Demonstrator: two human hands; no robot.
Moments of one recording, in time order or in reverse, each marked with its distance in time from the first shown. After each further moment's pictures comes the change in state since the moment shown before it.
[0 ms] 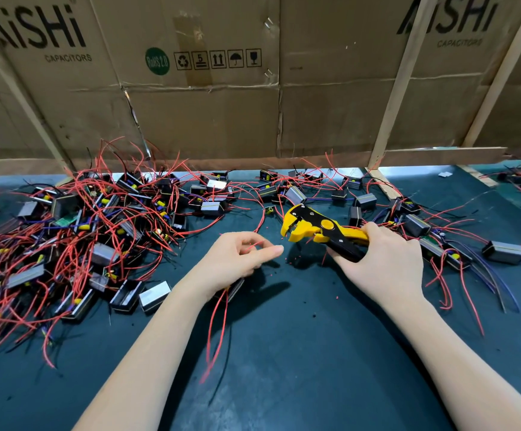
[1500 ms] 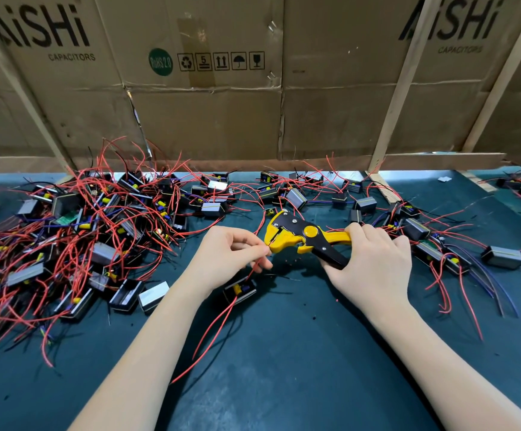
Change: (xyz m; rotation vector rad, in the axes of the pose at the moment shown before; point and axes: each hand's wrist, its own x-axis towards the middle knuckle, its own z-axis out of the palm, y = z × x) left_hand -0.007 0.008 -0.006 -0.011 0.114 0.093; right_hand -0.009 -0.021 -0.001 -0.039 0.188 -0.170
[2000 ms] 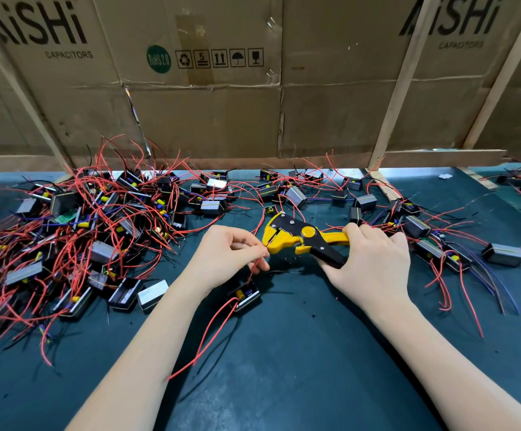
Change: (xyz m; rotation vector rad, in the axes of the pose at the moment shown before) left_hand 0.002 -0.002 0.001 0.052 0.008 -0.012; right_hand 0.001 -0.001 -0.004 -0.015 -0.080 -0.030
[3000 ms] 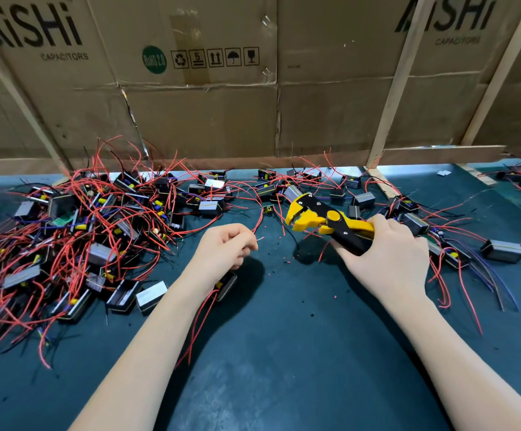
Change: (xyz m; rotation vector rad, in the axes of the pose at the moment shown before) left_hand 0.009 -0.004 0.006 -0.177 0.079 -0.104; right_hand 0.006 0.022 0.002 0.081 -0.052 0.277
